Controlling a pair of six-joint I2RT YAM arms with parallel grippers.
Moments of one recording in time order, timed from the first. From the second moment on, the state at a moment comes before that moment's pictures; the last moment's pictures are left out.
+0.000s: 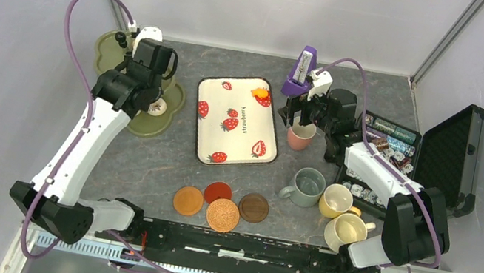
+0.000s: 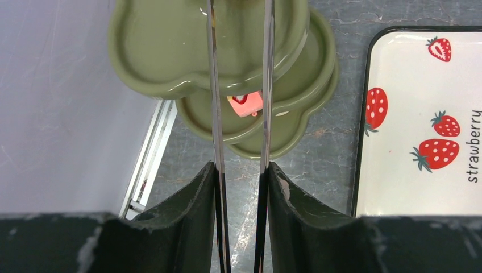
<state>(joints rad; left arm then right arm) -0.33 1.22 1.47 -0.98 -0.68 -0.26 0.38 1.49 0.96 0.19 -0.28 0.00</state>
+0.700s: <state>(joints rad) -0.31 1.26 1.49 -0.94 -0.64 -0.25 0.38 1.52 0.97 0.19 -0.29 0.00</state>
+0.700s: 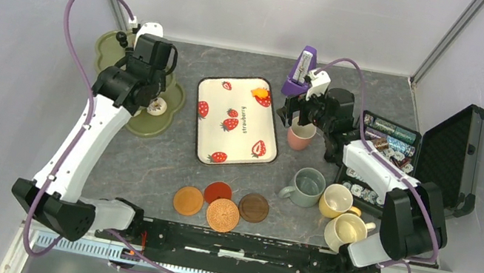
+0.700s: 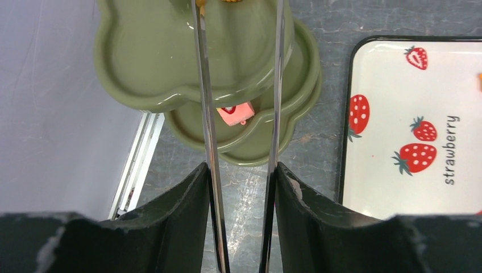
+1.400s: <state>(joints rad) -0.31 1.15 1.53 -0.89 -0.12 -0.29 0.38 1.52 0.98 0.19 -0.27 -0.01</state>
